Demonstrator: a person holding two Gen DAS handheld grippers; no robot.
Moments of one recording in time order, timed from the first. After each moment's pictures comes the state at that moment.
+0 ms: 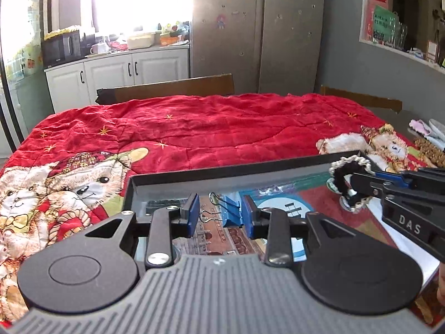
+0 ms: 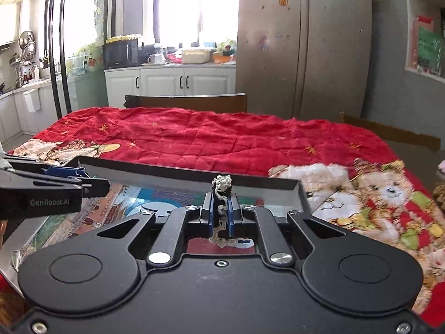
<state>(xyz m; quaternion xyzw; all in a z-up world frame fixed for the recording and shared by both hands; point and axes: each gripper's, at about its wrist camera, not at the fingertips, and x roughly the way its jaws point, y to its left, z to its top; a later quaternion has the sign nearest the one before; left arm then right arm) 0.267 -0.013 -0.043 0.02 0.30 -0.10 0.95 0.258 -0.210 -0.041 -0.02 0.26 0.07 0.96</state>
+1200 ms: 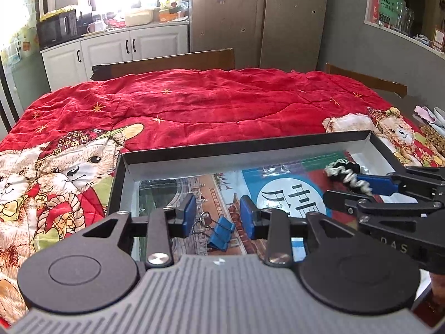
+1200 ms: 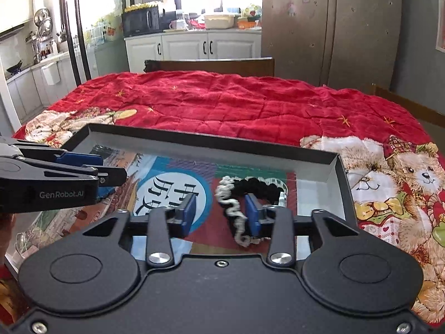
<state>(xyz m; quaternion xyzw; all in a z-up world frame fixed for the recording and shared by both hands) 0.284 -0.013 -0.056 0.02 0.35 -0.10 0.93 0.283 -0.201 -0.059 -0.03 0.33 0.12 0.94</state>
